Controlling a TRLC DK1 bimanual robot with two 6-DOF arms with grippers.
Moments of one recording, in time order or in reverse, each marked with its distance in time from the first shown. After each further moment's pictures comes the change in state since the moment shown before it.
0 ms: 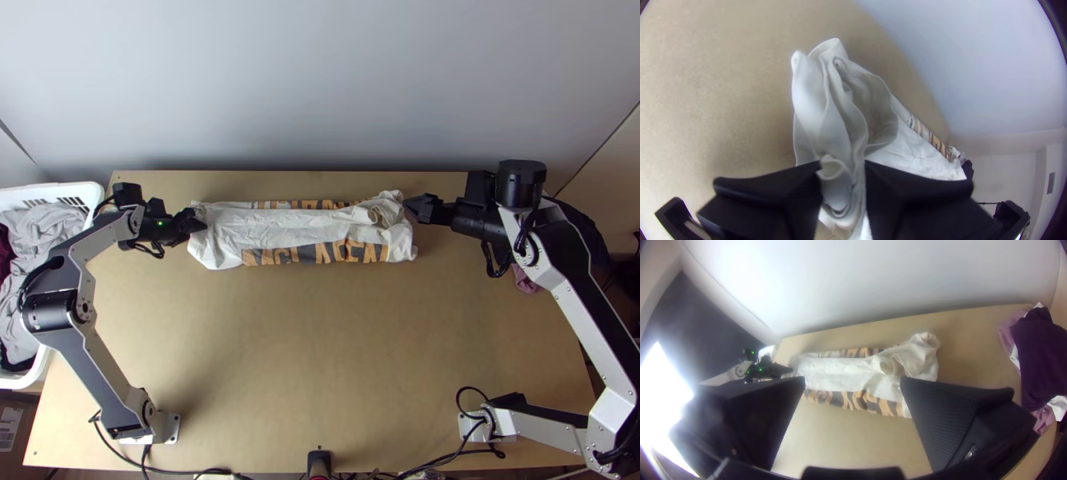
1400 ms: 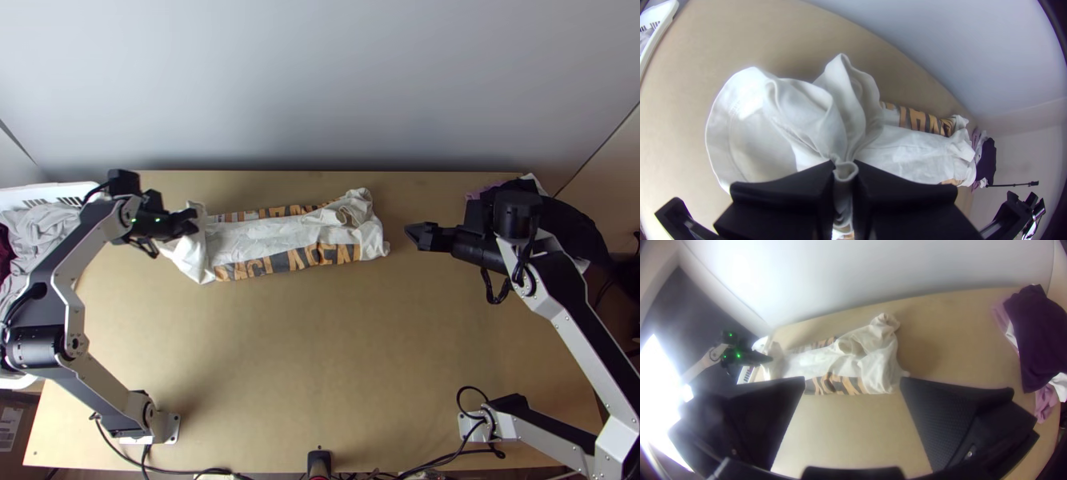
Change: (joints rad) left arm -0.080 -0.216 0.018 -0.260 -0.207 0.107; right arm 0.011 -0.132 -0.219 0.063 0.020 -0.004
